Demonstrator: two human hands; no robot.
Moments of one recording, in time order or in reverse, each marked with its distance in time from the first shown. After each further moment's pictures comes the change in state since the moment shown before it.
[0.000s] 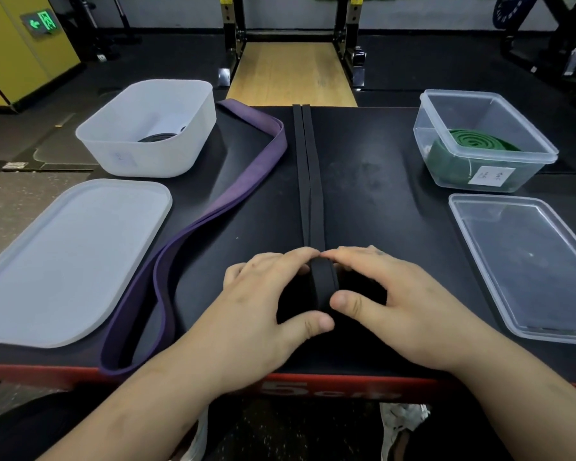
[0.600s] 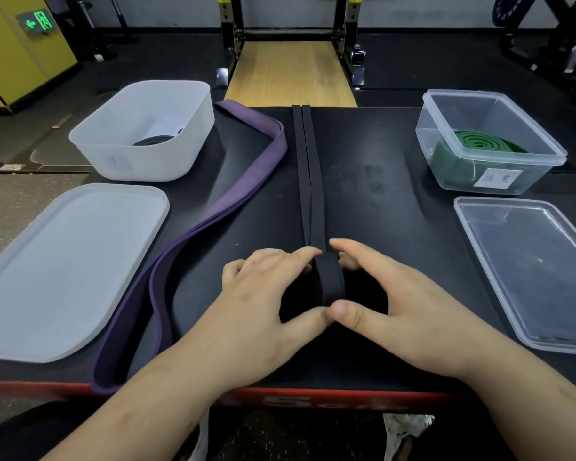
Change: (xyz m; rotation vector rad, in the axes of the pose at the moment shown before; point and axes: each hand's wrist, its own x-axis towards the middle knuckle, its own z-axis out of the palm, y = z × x) left_hand 0.016 -0.002 -0.002 0.083 0.040 0.059; right_hand 0.008 0.003 -0.003 0.001 -0.043 0.041
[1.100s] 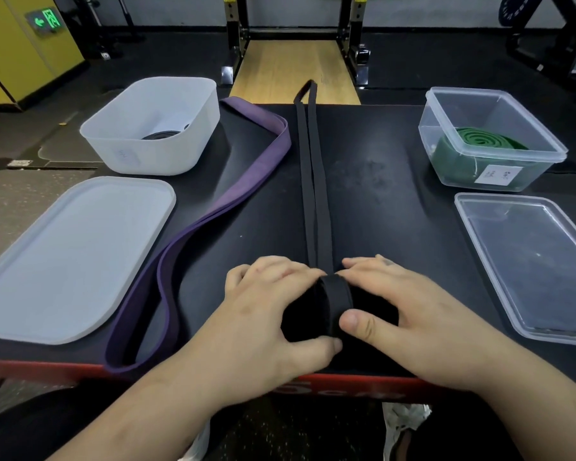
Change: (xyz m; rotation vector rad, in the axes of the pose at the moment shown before) left_hand -0.023 0.012 0.001 -0.042 0.018 0.065; right_hand -0.018 0.002 0.005 -0.098 -0.061 -0.058
